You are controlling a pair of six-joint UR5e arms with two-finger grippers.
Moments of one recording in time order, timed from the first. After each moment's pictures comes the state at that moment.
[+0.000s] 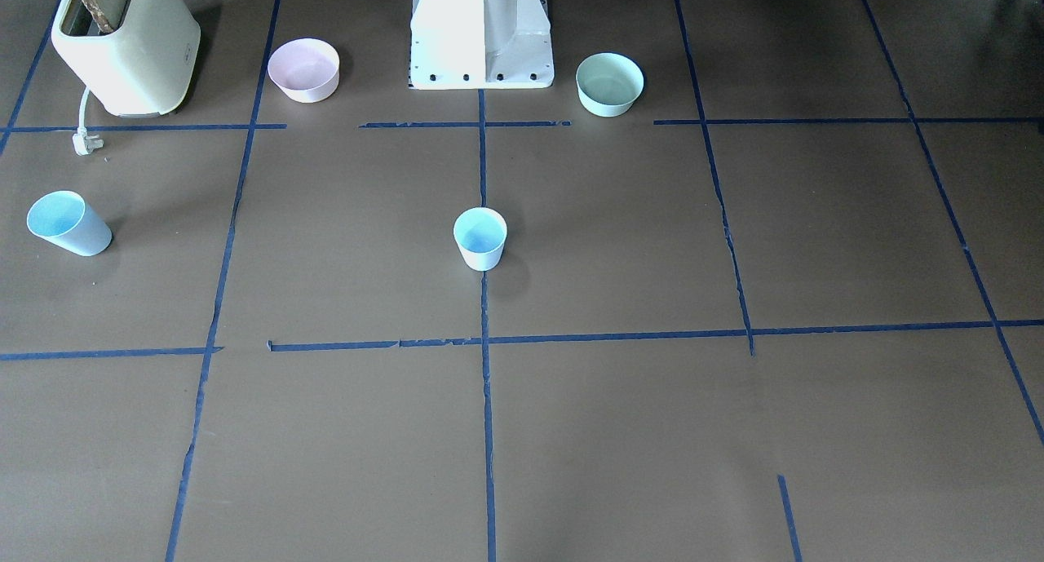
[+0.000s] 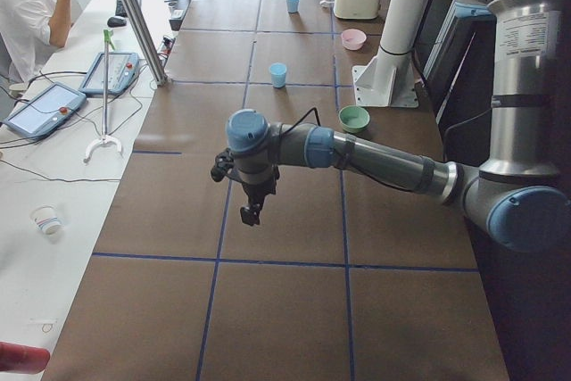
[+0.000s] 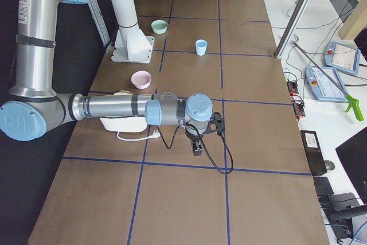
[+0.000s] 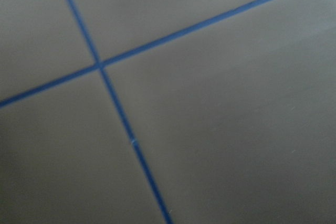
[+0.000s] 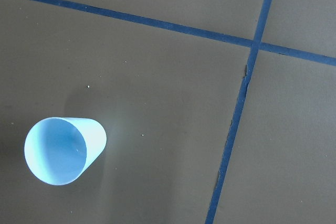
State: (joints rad) left arm -1.55 -1.46 -1.82 -1.35 -2.38 0.34; right arm 1.52 -1.71 1.79 -1.60 2.45 -0.17
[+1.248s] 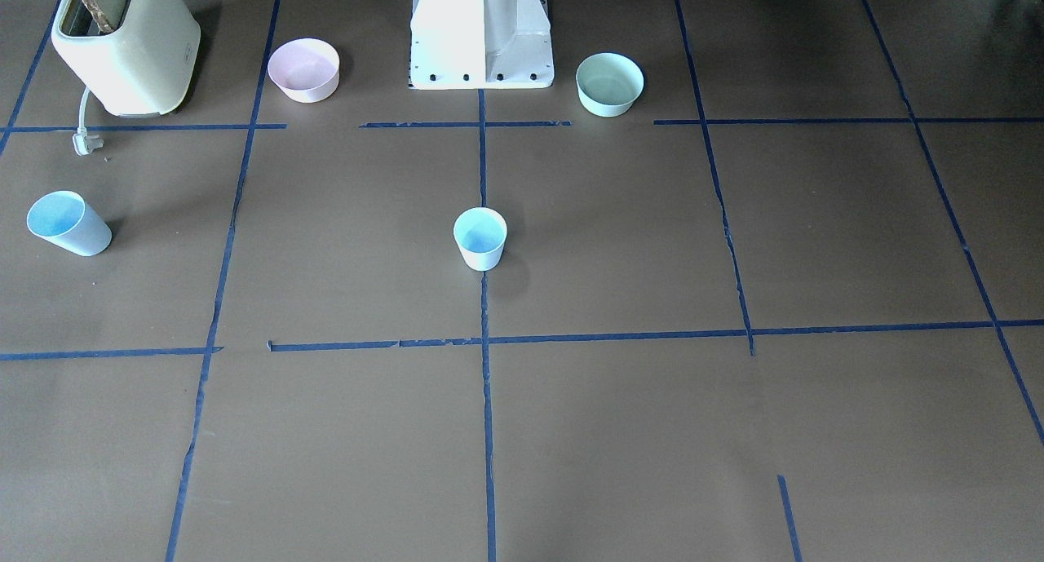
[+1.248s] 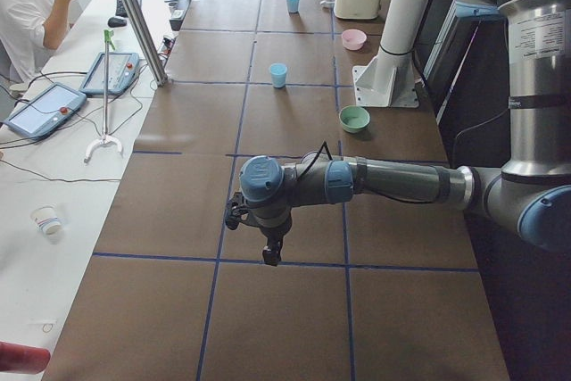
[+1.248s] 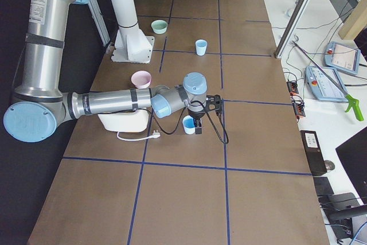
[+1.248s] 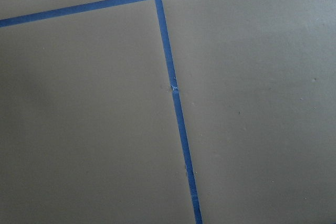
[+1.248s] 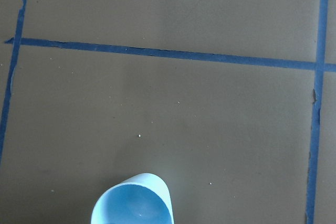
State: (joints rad) left arm -1.57 -1.43 -1.80 -1.37 -2.38 0.28; right arm 1.23 -1.75 1.84 -1.18 2.30 0.47
